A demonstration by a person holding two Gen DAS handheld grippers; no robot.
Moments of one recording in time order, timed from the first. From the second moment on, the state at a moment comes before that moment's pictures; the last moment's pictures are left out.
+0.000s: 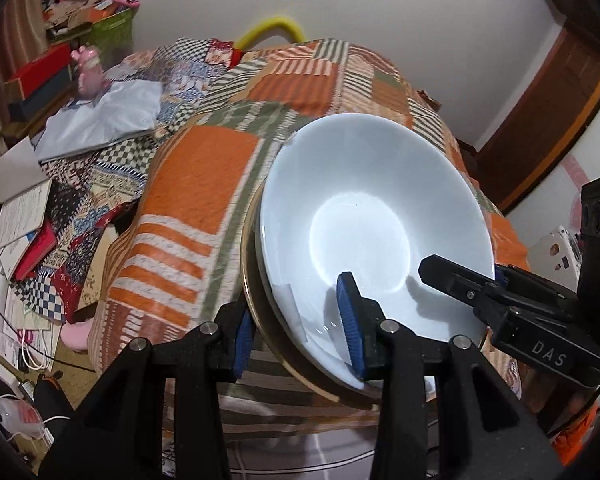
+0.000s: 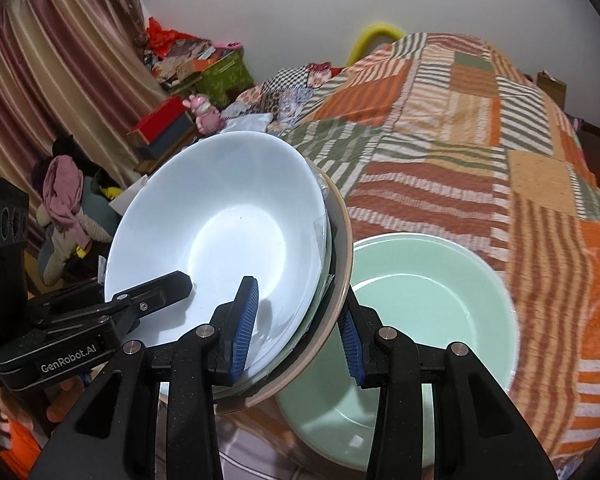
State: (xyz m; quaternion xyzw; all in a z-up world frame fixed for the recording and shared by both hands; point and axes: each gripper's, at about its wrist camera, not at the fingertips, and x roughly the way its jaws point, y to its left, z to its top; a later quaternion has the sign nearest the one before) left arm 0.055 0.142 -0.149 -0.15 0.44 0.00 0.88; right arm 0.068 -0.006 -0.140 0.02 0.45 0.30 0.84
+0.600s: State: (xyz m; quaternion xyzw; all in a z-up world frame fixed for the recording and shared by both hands) left arm 0.074 0.059 -0.156 -0.13 0.46 -0.06 0.88; right arm 0.062 -0.082 -0.138 0.04 0.44 0.24 0.86
